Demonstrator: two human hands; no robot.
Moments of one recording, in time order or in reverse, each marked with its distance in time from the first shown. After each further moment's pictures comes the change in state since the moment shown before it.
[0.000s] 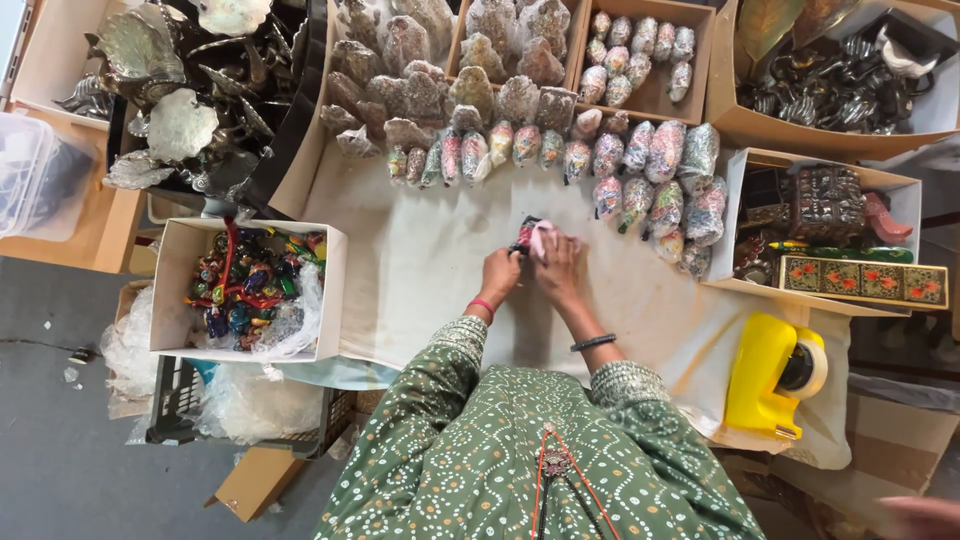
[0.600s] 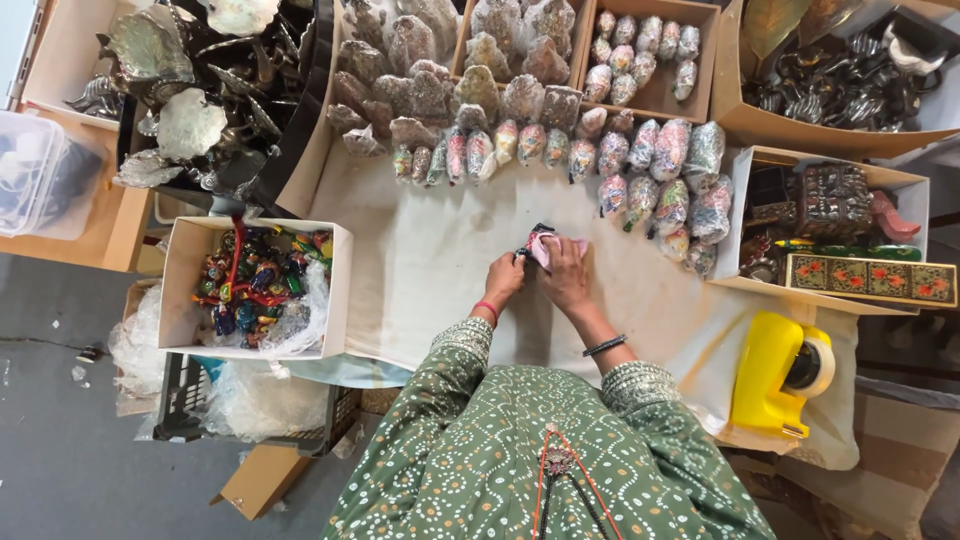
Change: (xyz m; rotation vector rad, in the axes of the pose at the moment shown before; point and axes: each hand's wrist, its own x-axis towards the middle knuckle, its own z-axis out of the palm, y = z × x) left_hand -0.016 0.007 -0.012 -0.091 -0.063 -0.180; right_hand 0.001 -0.044 -0.060 -0.017 -0.135 -0.112
